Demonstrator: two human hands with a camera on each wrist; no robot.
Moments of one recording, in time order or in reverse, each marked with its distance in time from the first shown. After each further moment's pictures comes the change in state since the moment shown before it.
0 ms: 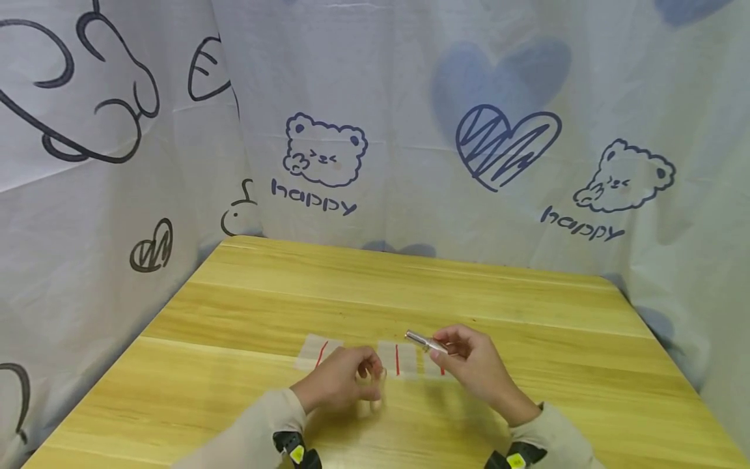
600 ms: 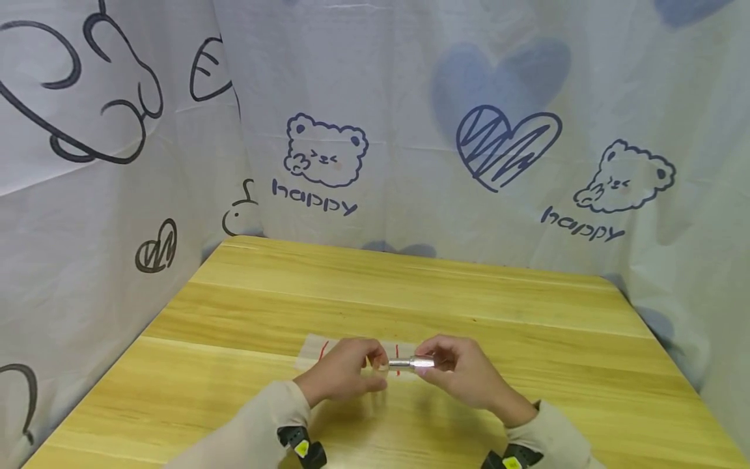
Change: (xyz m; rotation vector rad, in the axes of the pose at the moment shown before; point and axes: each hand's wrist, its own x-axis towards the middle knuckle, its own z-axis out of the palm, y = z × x) left_hand 0.006 0.018 -0.009 0.061 0.037 0.051; right_hand -0.003 -0.012 0.005 -0.050 -0.225 -0.146
